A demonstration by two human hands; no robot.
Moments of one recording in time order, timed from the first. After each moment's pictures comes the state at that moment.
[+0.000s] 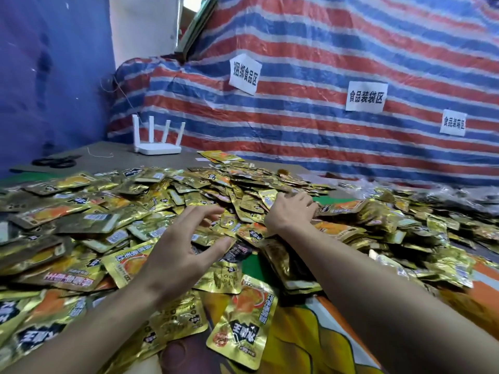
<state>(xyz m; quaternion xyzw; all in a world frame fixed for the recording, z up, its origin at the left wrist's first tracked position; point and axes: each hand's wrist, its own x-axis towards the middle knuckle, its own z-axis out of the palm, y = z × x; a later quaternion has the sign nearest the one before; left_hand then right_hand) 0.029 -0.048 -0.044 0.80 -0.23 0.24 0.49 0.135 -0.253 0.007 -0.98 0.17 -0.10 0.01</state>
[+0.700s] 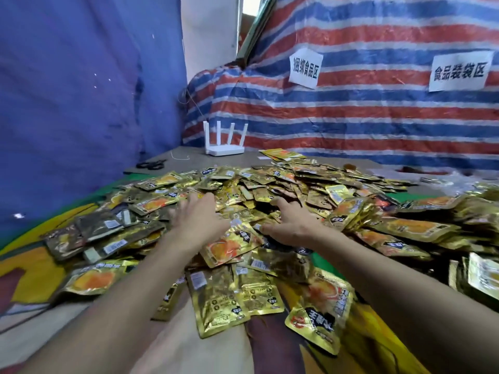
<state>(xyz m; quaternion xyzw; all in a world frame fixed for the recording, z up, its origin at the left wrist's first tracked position) 0.057 0.026 -0.014 0.97 0.13 0.12 0.16 0.109 -0.167 -0.017 -0.98 -0.13 -0.02 0.17</state>
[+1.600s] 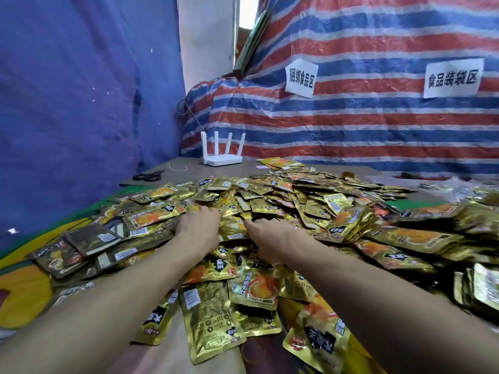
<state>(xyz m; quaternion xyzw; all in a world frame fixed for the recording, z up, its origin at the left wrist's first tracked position) 0.106 0.029 -0.030 0.99 0.07 0.11 -0.05 0.117 -0.135 -0.023 -0.95 -0.30 -0.07 -0.11</state>
